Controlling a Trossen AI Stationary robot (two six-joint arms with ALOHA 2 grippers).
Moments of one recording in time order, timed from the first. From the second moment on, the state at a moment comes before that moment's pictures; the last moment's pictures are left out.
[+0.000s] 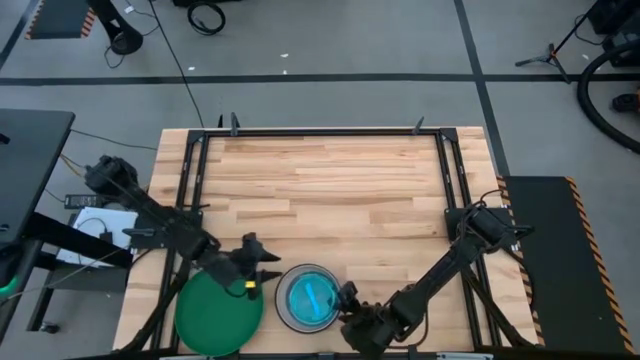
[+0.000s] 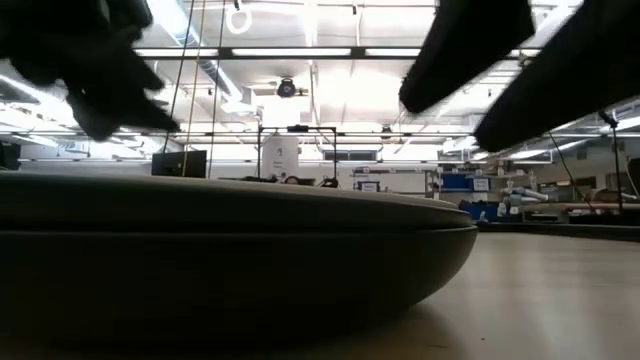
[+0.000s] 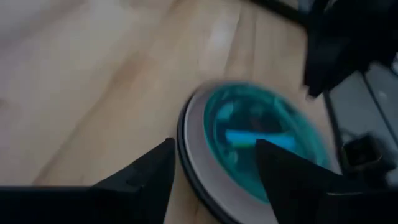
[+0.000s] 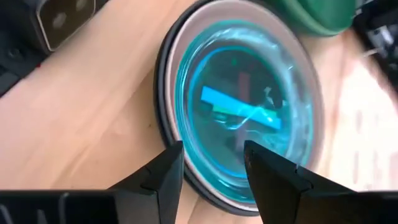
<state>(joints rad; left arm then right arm) -0.66 1.33 0.52 0.23 -0.59 -0.78 0.75 2.07 1.43 -0.39 0.60 -0.08</state>
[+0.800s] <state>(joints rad) -0.54 1.53 0.82 -0.20 -0.55 -0.85 0.52 1.73 1.46 -0.83 0.81 0.41</state>
